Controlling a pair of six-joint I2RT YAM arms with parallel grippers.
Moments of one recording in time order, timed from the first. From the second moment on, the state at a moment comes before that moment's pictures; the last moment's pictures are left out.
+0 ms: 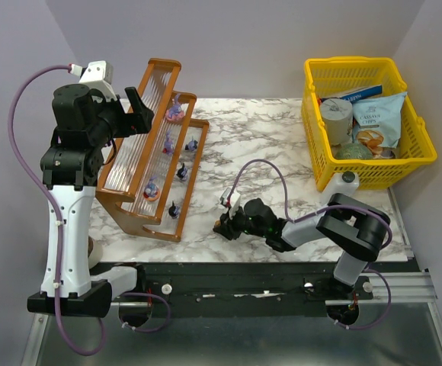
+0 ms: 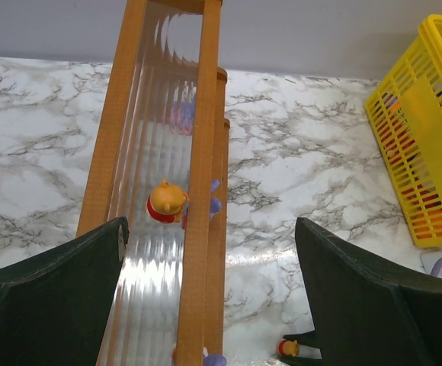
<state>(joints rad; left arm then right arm) -0.04 1.17 1.67 -0.79 0.19 -0.22 1.01 1.74 0.54 0.80 -0.12 0.12</state>
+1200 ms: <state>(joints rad) -0.04 1.18 1.76 -0.89 -0.02 -0.20 1.13 1.78 1.80 -0.18 -0.18 0.04</state>
